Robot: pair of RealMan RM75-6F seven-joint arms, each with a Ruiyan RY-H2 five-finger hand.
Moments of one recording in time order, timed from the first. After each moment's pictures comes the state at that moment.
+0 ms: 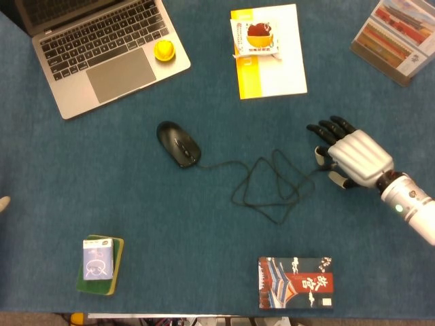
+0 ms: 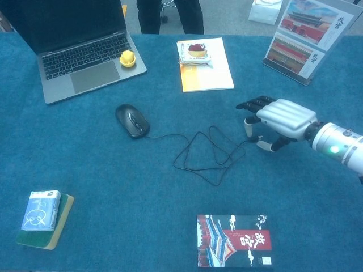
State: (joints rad) left arm -0.08 -1.28 -0.03 -1.35 1.41 1.37 -0.16; right arm 0.58 -1.51 -0.05 -1.32 -1.53 0.90 -0.13
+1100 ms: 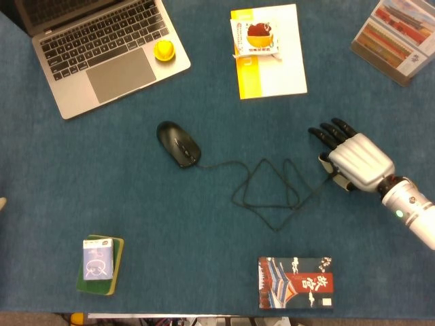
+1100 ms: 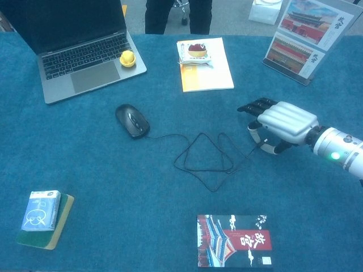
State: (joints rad) left arm -0.07 -1.29 -0.03 -1.33 1.41 1.38 -0.18; right arm 0.56 -1.52 -0.07 -1.30 -1.54 0.93 -0.21
